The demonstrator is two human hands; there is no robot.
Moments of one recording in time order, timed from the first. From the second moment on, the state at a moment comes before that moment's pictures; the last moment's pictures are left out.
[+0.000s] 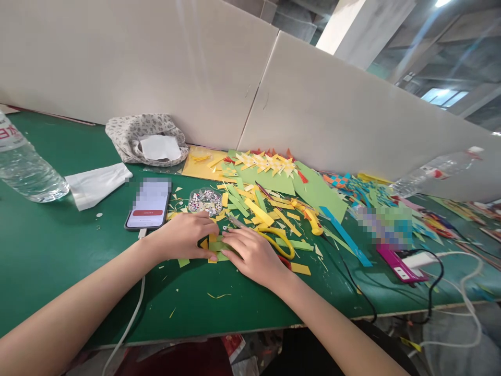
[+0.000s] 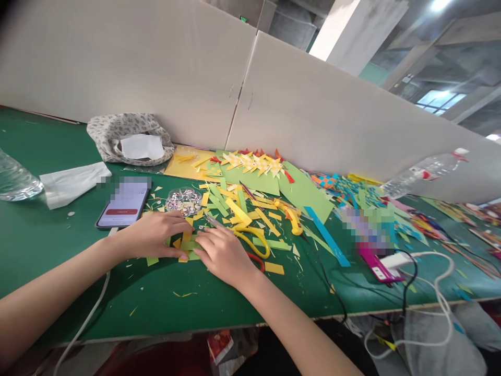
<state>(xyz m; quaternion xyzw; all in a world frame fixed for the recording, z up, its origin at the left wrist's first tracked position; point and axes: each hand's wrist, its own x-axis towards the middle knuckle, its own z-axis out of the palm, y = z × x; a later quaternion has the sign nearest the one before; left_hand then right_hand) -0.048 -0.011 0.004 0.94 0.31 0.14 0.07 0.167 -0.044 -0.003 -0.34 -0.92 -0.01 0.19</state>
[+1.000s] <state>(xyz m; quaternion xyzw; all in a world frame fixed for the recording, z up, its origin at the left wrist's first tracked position) -0.046 -0.013 0.005 0.94 0.29 0.15 0.06 0.168 -0.048 -0.003 -0.33 -0.92 0.07 0.17</state>
